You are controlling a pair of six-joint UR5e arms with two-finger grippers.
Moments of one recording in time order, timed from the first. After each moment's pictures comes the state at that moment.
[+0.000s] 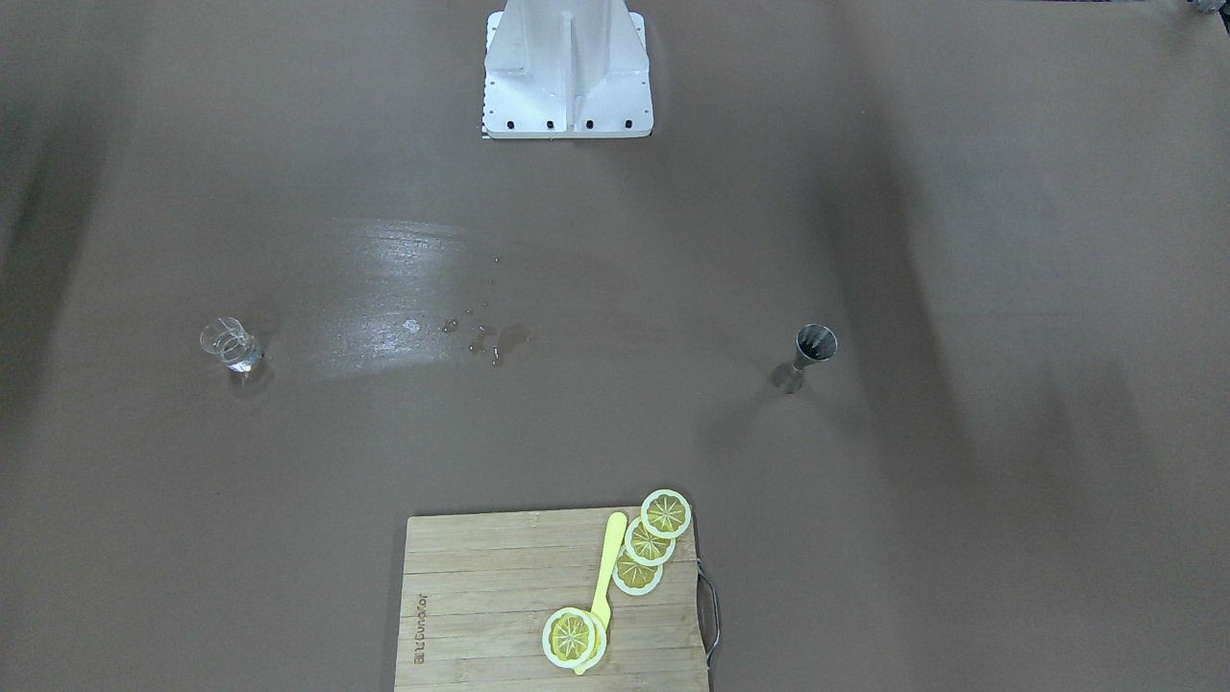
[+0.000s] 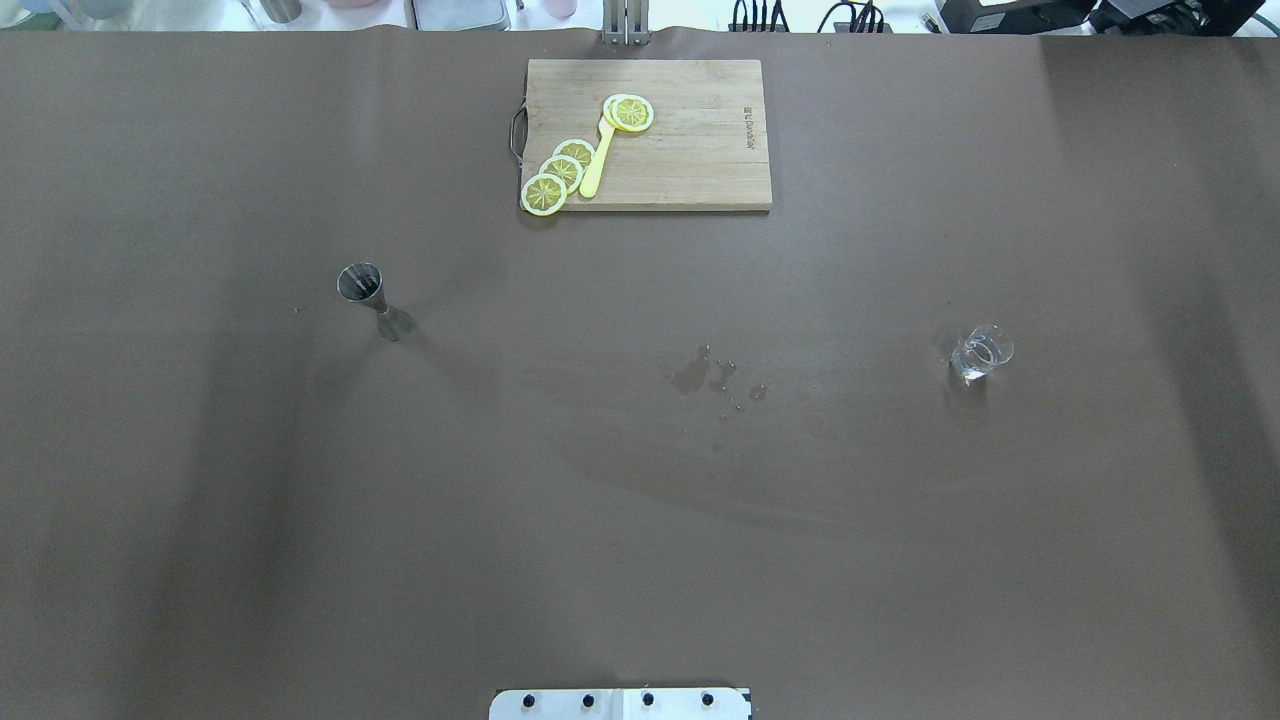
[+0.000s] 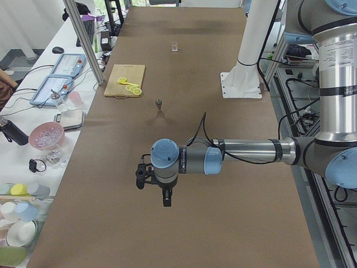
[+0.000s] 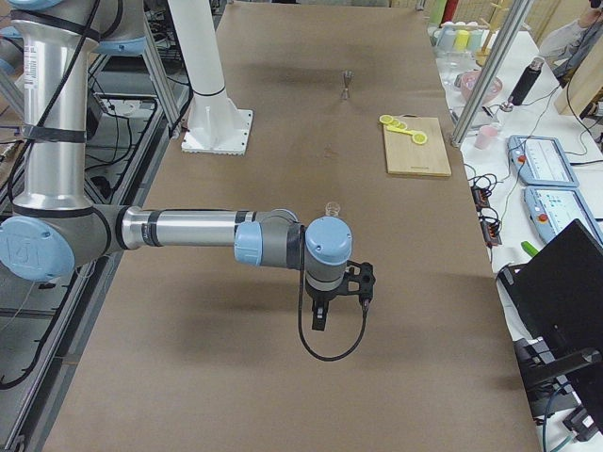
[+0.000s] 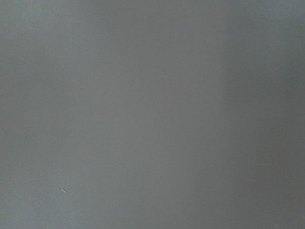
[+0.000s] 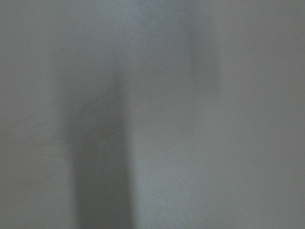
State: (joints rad) left arm -1.61 -1.43 -1.71 -1.59 -2.38 -0.04; right arm 1.61 -1.68 1.73 -1.65 2.37 0.01
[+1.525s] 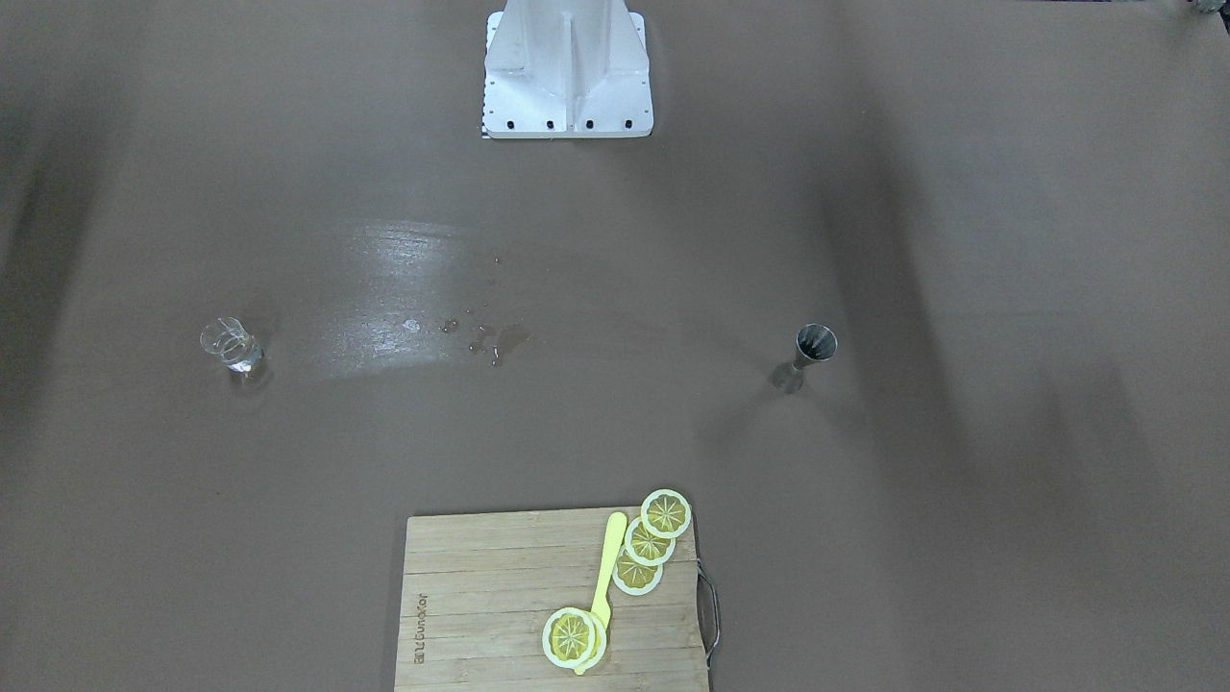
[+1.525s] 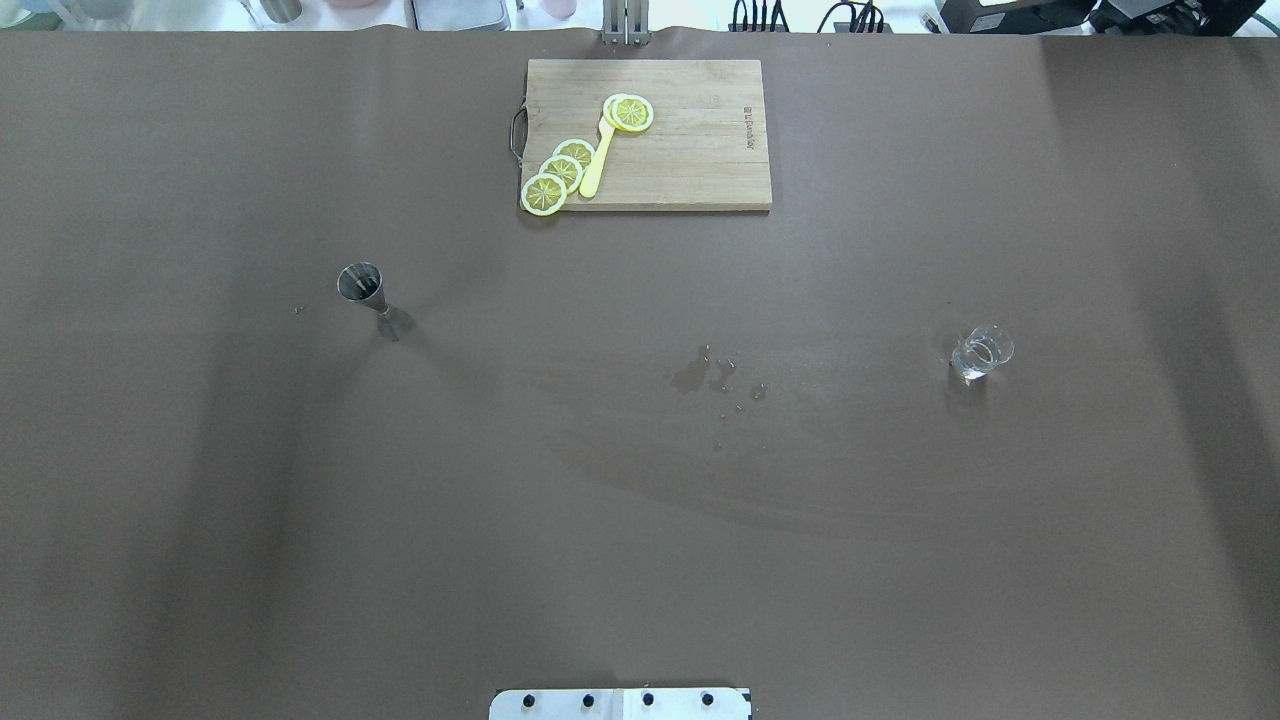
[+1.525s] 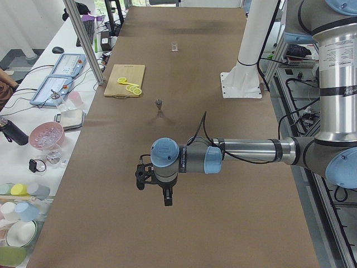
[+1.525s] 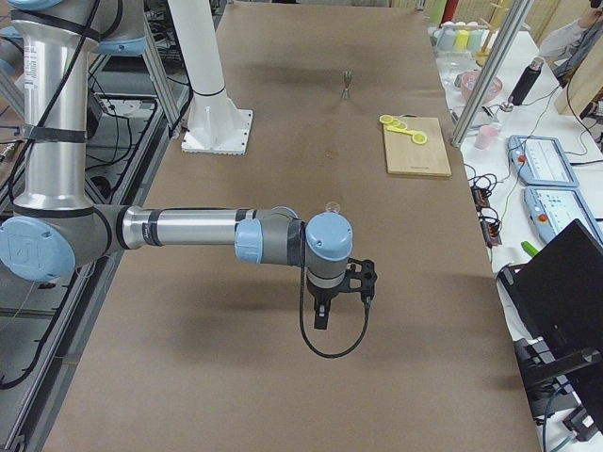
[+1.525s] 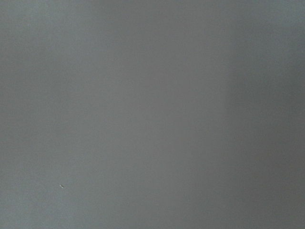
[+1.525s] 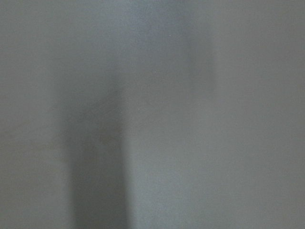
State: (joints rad) left arm -1.61 -1.43 -1.71 -1.59 -2.38 -0.12; right arm 1.61 -1.68 1.75 -1.64 2.35 0.01
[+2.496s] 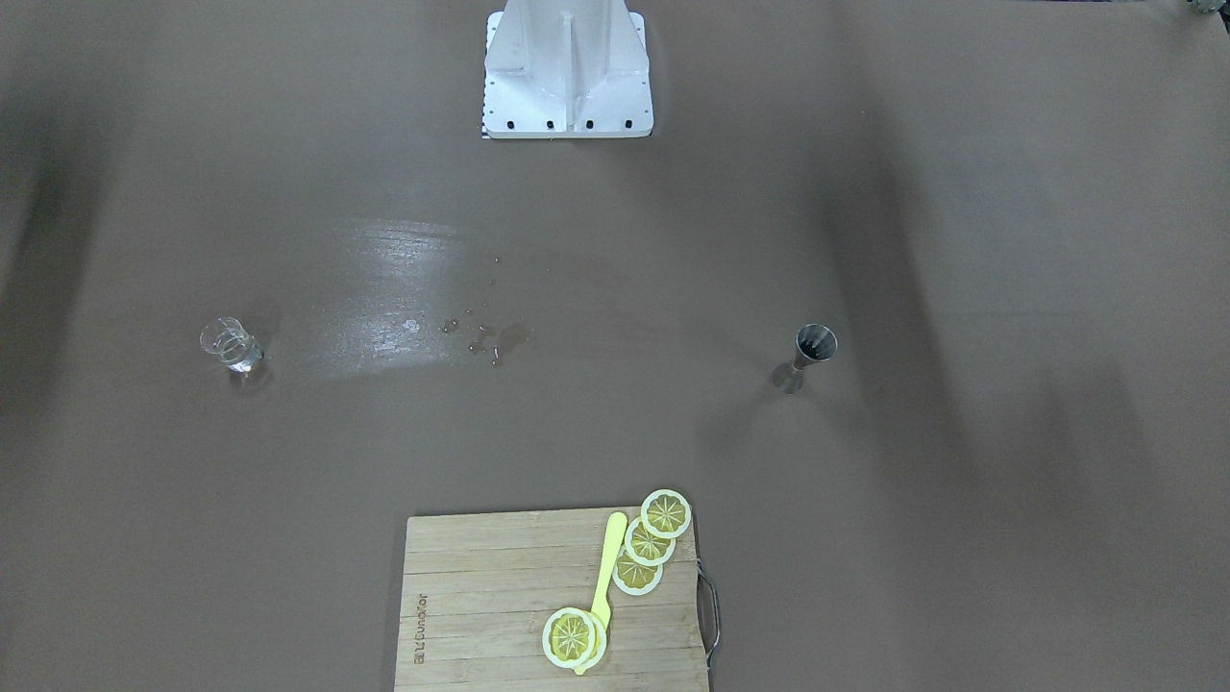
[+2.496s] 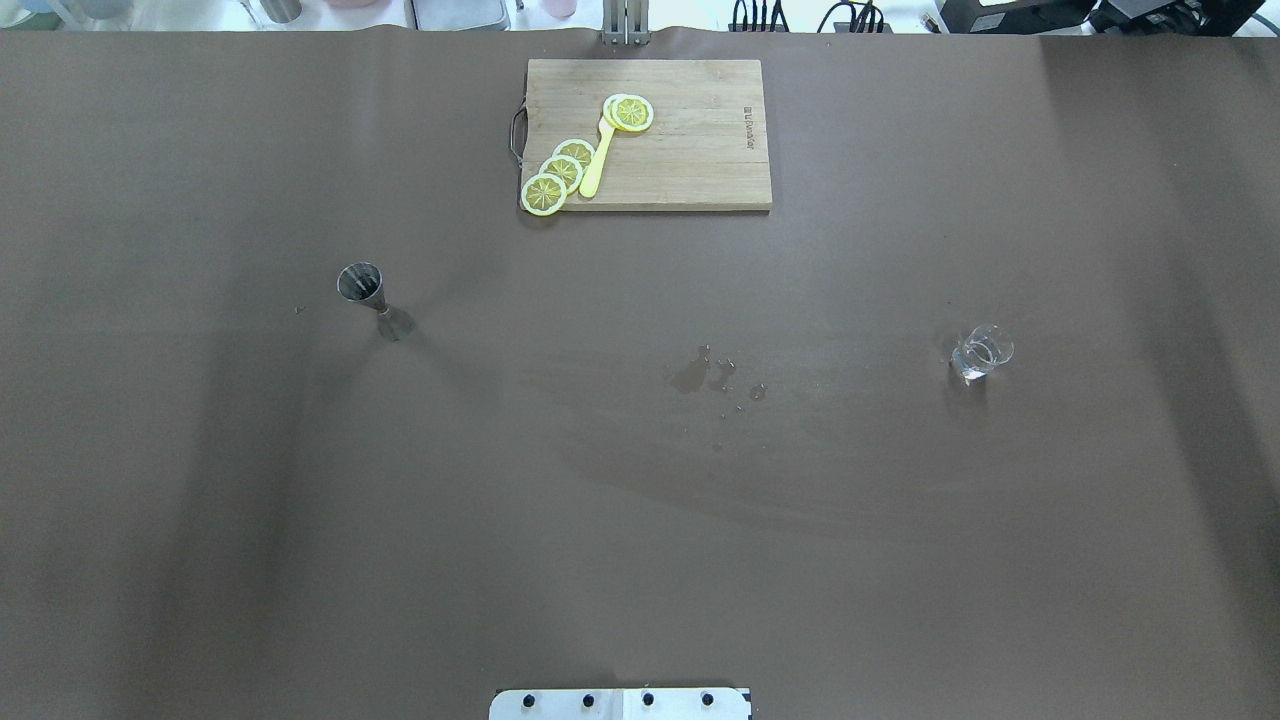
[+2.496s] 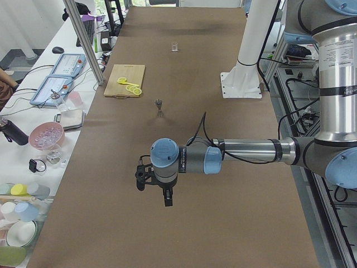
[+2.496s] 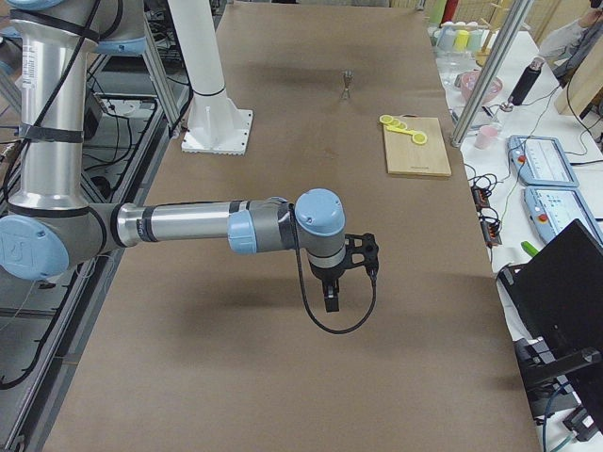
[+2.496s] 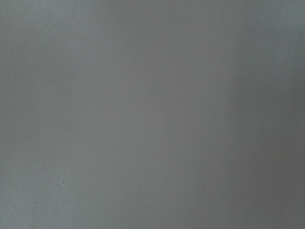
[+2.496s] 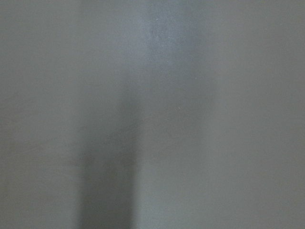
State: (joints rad) left arm -1.61 -1.43 -1.71 -1.59 -2.38 -0.12; right arm 1.61 -1.71 1.81 -1.47 2.35 0.02
